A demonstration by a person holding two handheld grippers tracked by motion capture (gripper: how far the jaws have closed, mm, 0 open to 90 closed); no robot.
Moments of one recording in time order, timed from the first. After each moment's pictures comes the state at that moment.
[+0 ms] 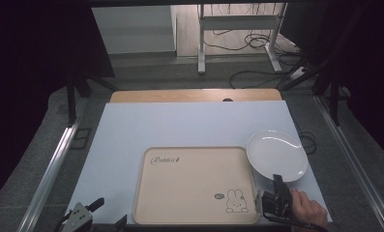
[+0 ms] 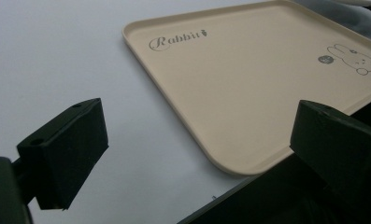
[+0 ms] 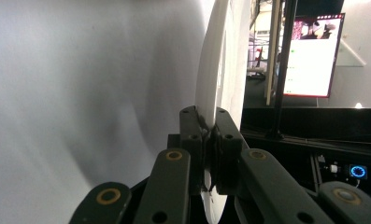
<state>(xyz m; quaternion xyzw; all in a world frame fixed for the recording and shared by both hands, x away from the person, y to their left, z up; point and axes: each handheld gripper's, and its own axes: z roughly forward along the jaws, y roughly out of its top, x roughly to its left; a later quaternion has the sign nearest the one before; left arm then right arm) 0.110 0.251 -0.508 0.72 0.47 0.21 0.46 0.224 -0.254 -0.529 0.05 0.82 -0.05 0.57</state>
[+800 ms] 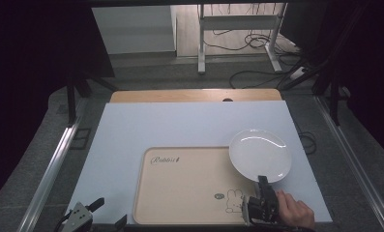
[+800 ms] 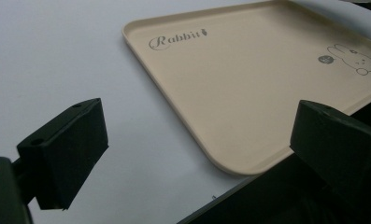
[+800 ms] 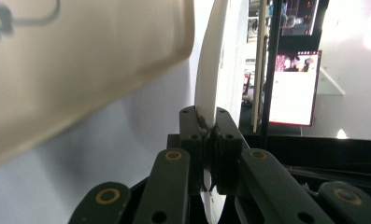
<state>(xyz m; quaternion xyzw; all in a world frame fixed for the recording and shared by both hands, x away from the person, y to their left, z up) 0.110 0.251 -0.509 0.72 0.47 0.21 0.46 0.210 -0.216 -0.519 -0.01 0.83 -0.01 0.56</state>
